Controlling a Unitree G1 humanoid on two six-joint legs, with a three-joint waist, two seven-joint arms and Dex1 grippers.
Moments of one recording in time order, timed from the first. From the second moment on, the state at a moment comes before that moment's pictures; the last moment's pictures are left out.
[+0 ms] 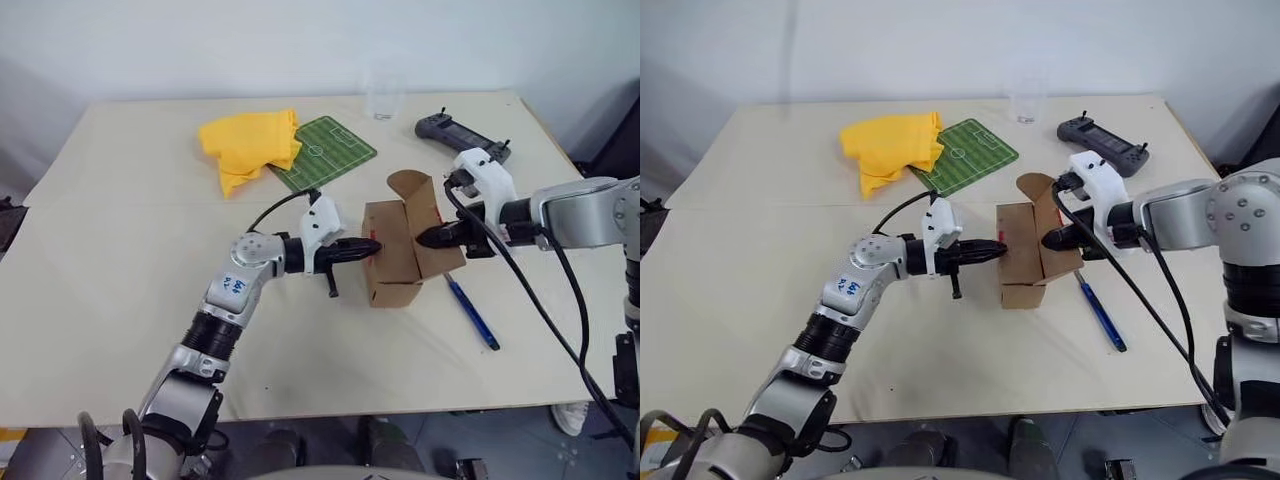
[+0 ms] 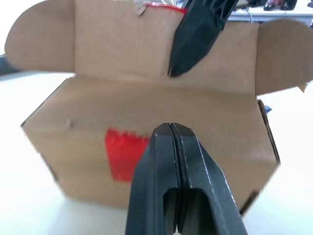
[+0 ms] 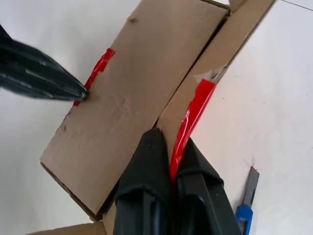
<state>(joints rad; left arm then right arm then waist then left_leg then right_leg) -0.70 0.28 -0.22 0.21 -0.21 0.26 -0.91 -0.97 -0.95 0.08 -0.09 1.22 1.59 0.20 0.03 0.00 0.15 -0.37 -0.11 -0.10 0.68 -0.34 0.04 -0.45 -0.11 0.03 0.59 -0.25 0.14</state>
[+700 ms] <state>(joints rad) -0.62 0.42 -0.08 -0.01 -0.48 0.57 -1.07 -0.99 -0.90 0.07 -0.09 1.13 1.60 0.27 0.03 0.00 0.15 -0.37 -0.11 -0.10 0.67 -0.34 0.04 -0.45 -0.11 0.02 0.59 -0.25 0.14</state>
